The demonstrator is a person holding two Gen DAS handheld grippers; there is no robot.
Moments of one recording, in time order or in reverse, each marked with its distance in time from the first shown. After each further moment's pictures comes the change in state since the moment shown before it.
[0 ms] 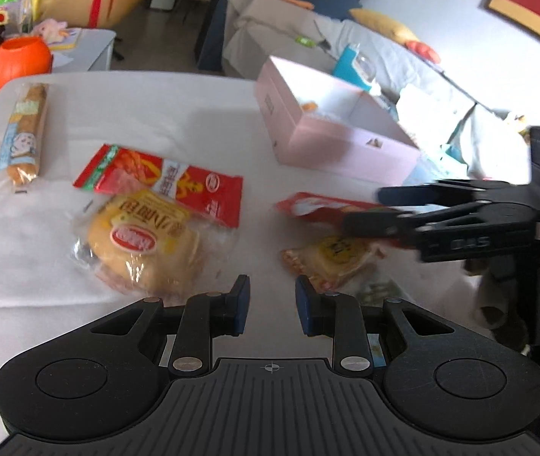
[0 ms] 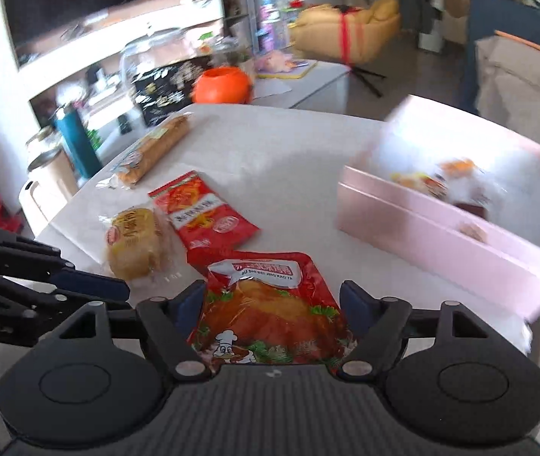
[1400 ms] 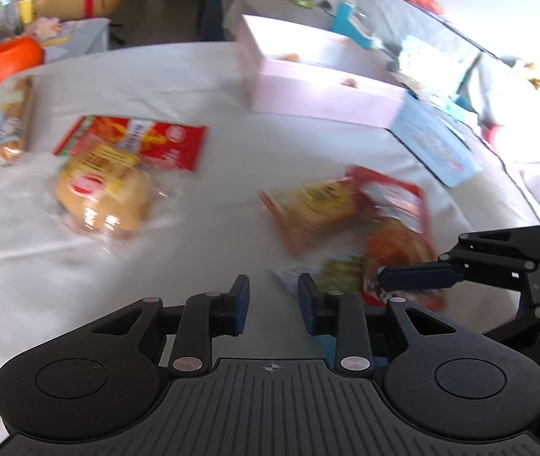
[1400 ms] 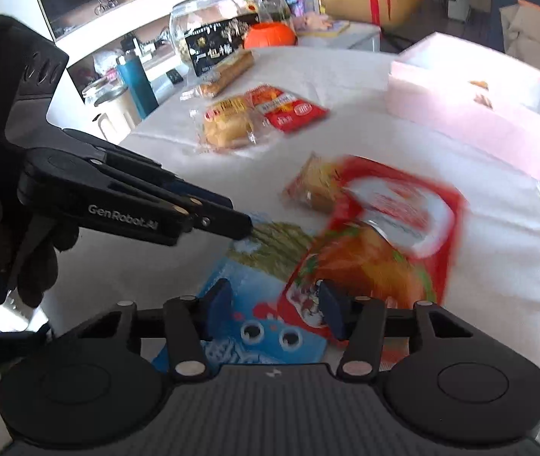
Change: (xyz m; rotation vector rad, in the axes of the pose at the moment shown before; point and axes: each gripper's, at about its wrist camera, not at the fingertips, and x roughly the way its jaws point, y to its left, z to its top) left arm -0.002 -0.048 -0.024 0.077 0.099 0.103; right arm -0.056 0.054 -0.082 -0.064 0.097 0.118
